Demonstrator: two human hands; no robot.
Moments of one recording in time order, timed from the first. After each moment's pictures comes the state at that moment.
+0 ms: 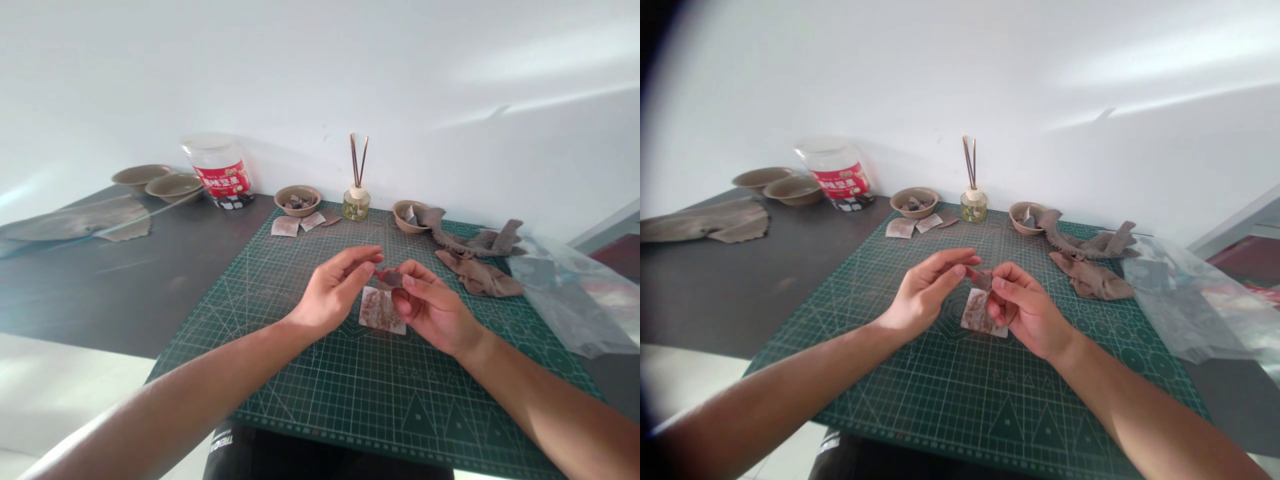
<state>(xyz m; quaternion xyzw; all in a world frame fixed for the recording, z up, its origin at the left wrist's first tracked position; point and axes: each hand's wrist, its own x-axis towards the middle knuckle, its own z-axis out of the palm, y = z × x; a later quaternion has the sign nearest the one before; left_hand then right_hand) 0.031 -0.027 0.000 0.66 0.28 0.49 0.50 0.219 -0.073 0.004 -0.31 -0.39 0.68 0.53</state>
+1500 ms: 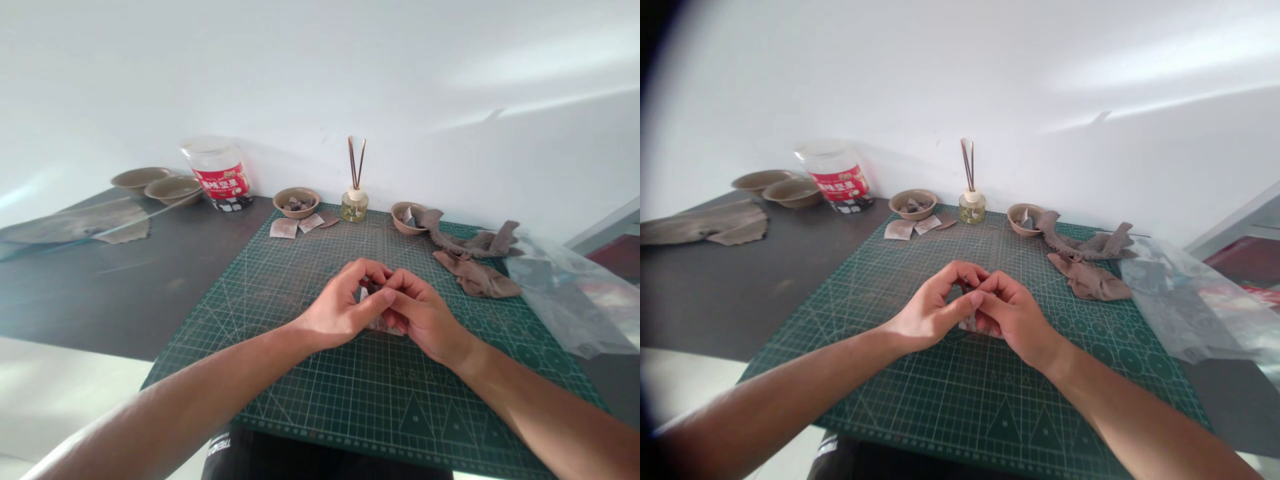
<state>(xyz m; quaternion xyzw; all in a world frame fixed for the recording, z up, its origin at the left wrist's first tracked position) 0.033 -0.036 0.008 0.77 0.25 0.40 0.43 0.203 -0.077 0.002 -0.37 -0.46 0.63 0.50</state>
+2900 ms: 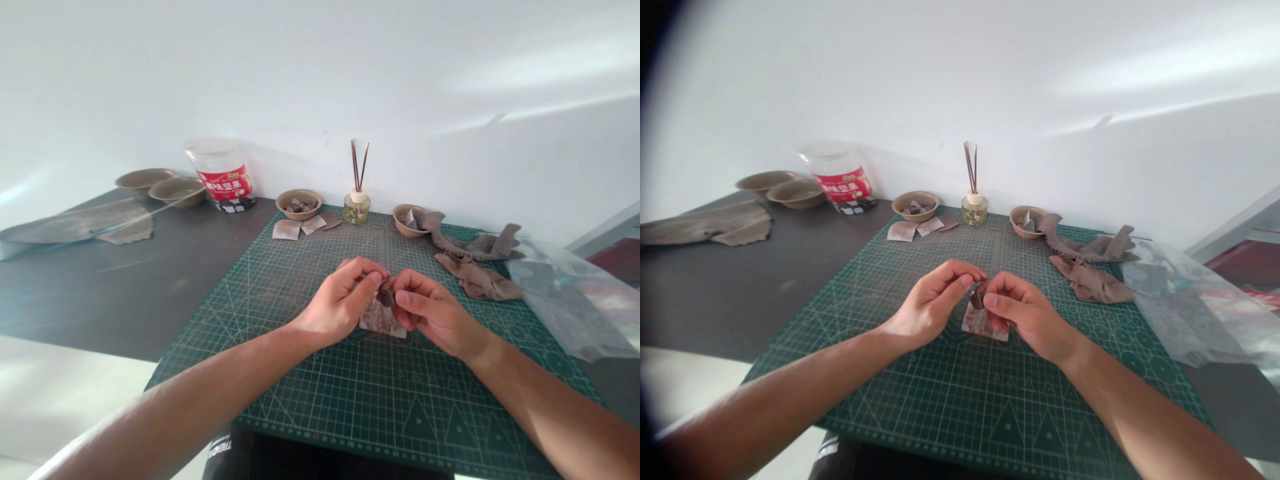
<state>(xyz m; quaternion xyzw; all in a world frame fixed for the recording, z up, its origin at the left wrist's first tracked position) 0.029 -0.032 0.007 0.76 0.30 0.42 0.40 0.226 -0.075 0.010 -0.38 -0.53 0.62 0.44</state>
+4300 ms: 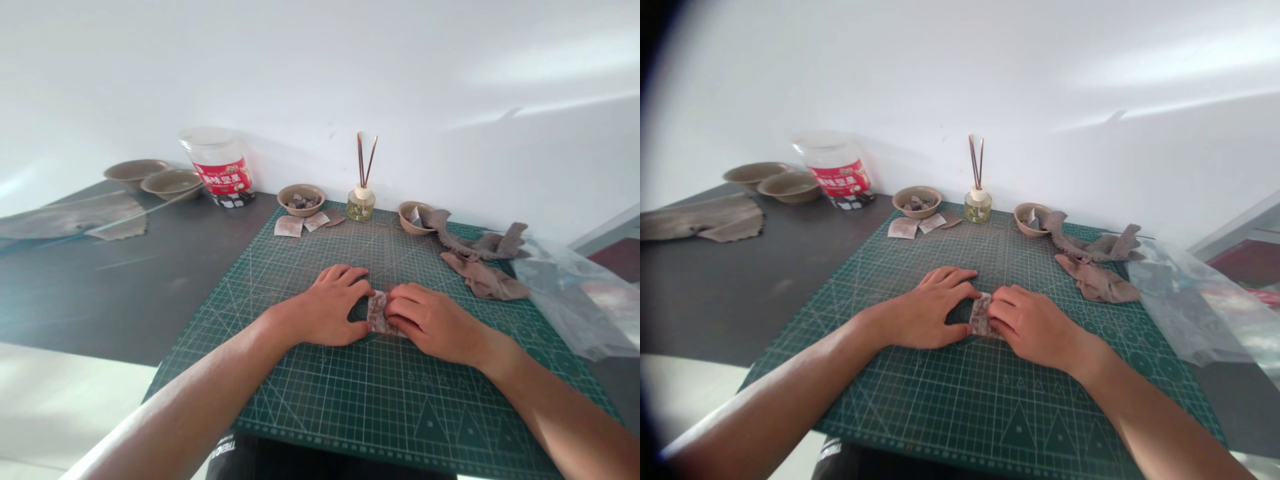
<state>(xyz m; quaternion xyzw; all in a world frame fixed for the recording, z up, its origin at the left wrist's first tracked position) -0.007 -0.012 0.000 0.94 0.29 0.07 0.16 0.236 -0.071 0.004 -0.41 -0.90 0.08 0.11</state>
